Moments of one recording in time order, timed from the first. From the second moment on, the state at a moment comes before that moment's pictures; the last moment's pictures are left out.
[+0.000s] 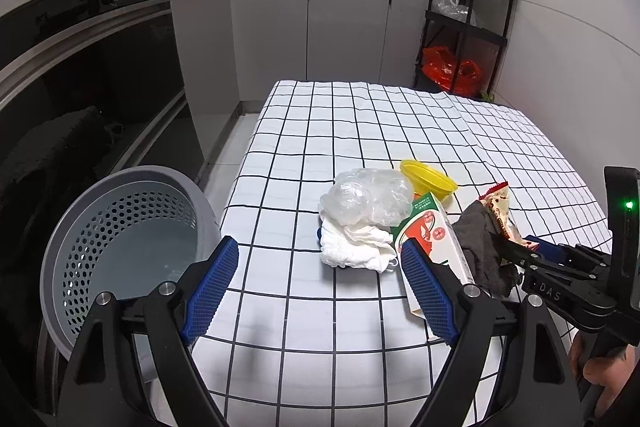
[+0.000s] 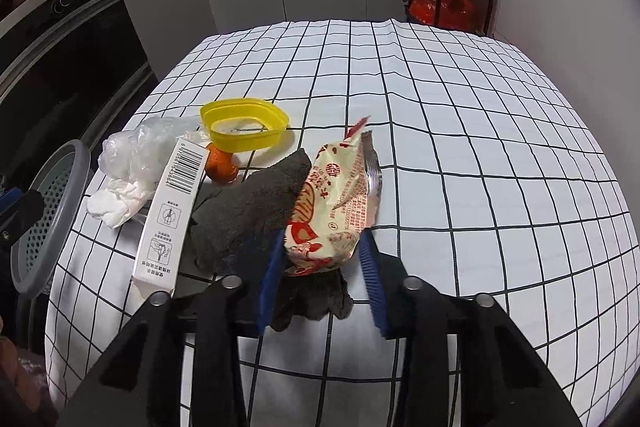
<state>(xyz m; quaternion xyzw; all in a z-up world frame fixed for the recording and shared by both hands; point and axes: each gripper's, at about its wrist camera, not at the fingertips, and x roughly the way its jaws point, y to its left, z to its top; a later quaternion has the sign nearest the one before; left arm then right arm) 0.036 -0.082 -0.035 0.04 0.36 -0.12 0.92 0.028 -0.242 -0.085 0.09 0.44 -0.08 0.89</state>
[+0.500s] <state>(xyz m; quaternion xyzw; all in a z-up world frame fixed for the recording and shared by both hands) 0.030 -0.107 -0.048 0.04 0.38 -0.16 0.91 0.010 -0.258 -0.049 0.13 0.39 -0.09 0.91</state>
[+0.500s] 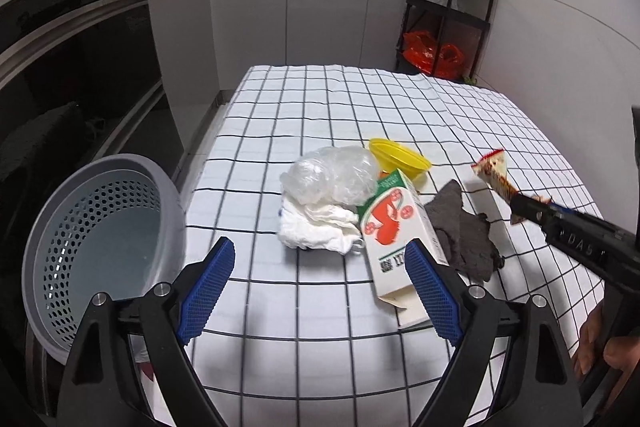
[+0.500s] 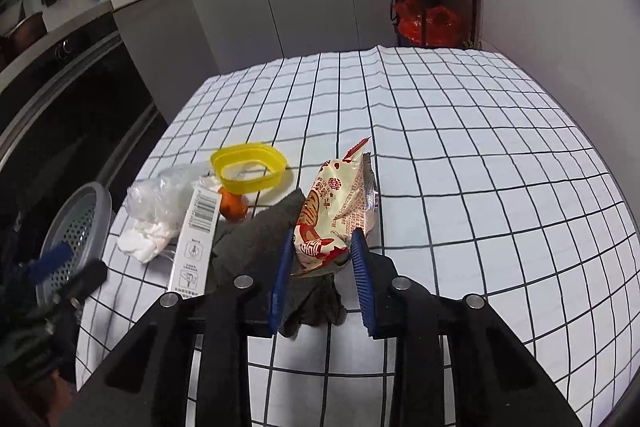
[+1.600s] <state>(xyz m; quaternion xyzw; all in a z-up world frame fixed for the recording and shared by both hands) 0.056 -0.162 -0.106 0.02 0.46 -0.17 0.87 -0.003 -0.279 -0.022 0.17 0.35 -0.07 0.92</state>
